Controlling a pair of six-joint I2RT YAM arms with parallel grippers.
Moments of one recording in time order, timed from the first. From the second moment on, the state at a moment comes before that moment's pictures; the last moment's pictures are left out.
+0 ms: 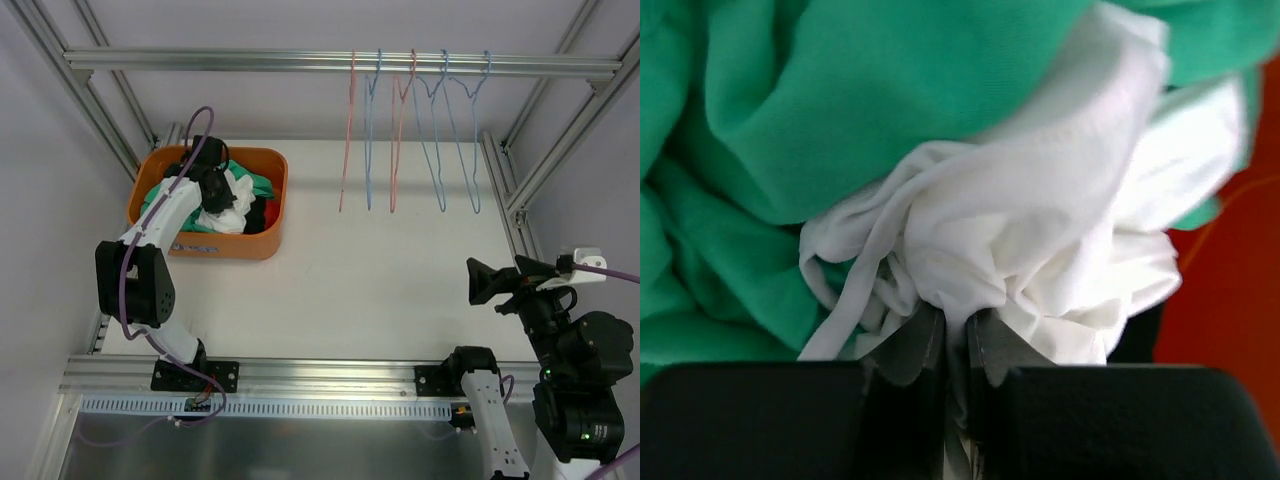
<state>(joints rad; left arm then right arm) -0.14 1.65 1.37 -0.75 -0.14 -0.52 -0.01 0.35 1.25 -0.94 -0.17 0.14</state>
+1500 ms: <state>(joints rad) -0.14 0.30 0.98 -0.99 0.02 -0.25 0.26 0.28 1.00 -1.05 0.19 0.07</state>
